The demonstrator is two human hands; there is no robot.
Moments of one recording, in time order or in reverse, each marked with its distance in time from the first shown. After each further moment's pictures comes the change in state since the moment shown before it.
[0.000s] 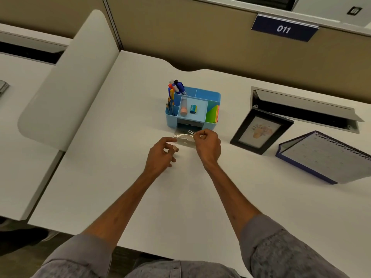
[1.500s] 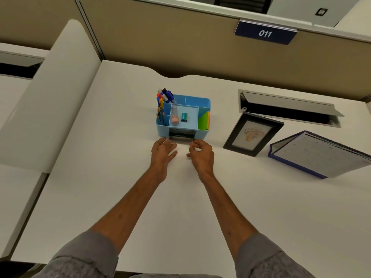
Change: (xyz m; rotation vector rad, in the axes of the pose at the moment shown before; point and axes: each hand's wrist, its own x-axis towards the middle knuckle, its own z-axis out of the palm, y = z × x) left_hand 0.049 0.030 0.028 -0.763 0.067 -0.411; right_hand 0.003 0.018 0.021 0.150 -0.027 0.171
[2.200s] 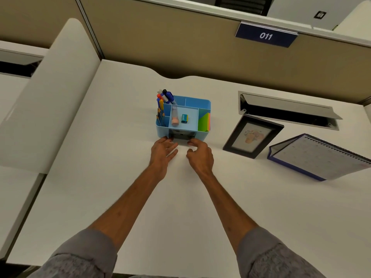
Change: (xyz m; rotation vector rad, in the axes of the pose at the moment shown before) left_hand 0.005 0.010 0.004 -0.118 -0.050 -0.050; right_hand 0.002 -0.011 -0.006 -0.304 -0.052 -0.136
